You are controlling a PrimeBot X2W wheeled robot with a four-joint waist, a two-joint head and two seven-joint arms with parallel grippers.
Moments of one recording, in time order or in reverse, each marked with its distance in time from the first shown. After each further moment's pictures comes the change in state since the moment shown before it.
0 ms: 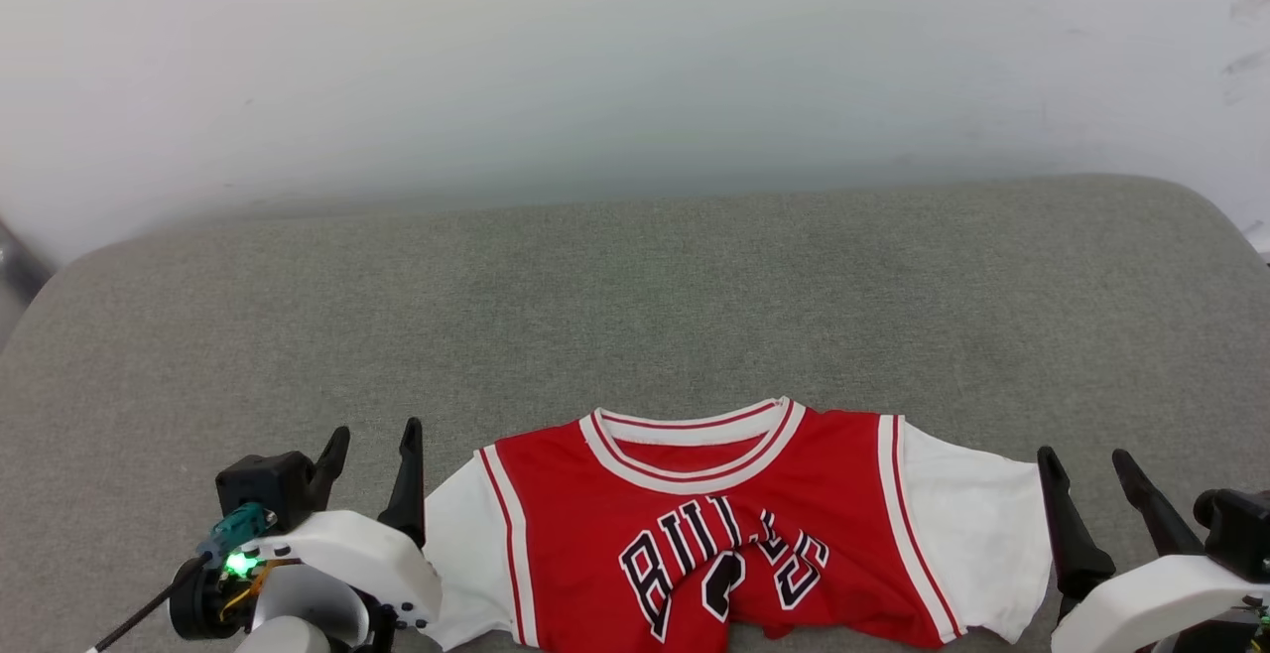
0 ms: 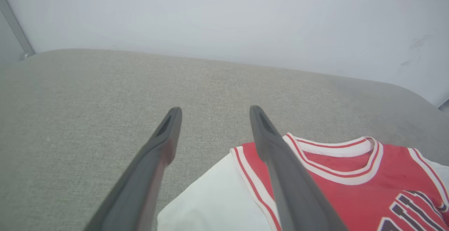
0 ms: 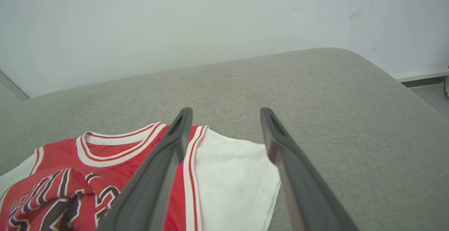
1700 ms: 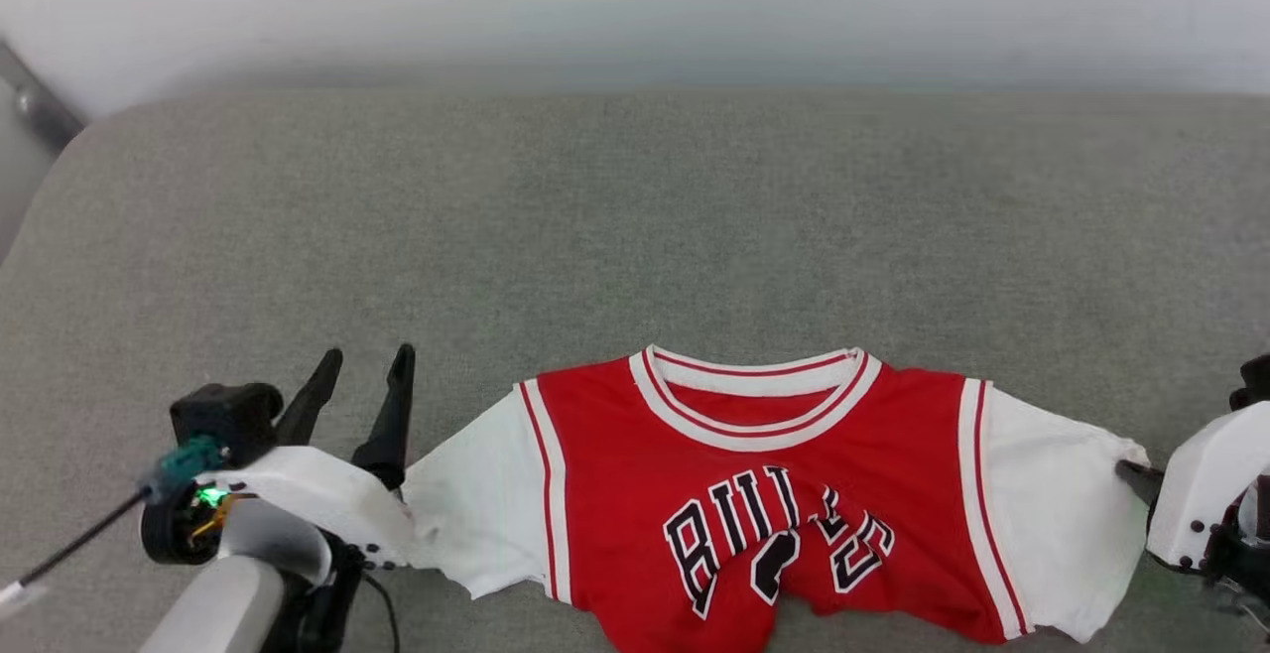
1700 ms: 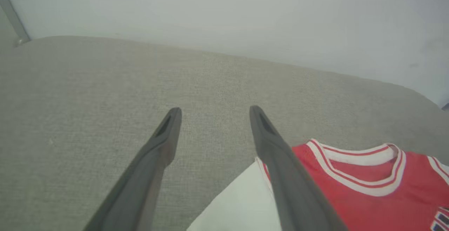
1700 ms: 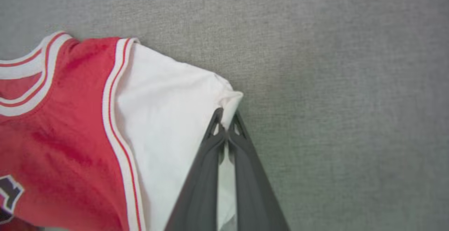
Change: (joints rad) left arm -0.068 0.015 0.046 -0.086 0.011 -0.096 0.006; right arm -0.323 -0.207 -0.078 0.332 0.203 0.000 0.676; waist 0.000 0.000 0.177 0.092
